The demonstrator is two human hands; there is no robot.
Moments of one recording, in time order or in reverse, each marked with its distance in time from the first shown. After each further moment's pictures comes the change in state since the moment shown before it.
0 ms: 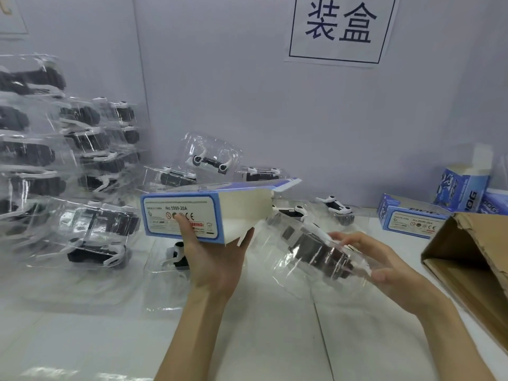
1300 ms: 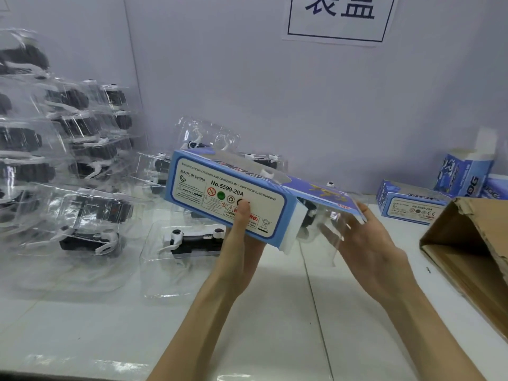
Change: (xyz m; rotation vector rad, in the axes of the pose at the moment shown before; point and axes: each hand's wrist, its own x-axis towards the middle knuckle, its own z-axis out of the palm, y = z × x) left_hand -0.016 -0.021 0.017 0.281 -0.166 -0.170; right_hand 0.018 -0.007 0.043 0.620 0.169 -0.285
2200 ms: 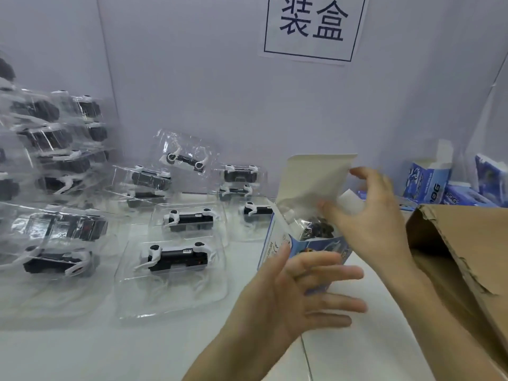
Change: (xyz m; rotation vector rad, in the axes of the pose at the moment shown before) left_hand -0.067 -0.007 0.056 -0.021 -0.422 -0.376; right_hand 0.017 -0.067 0.041 -1.468 0.581 -0.225
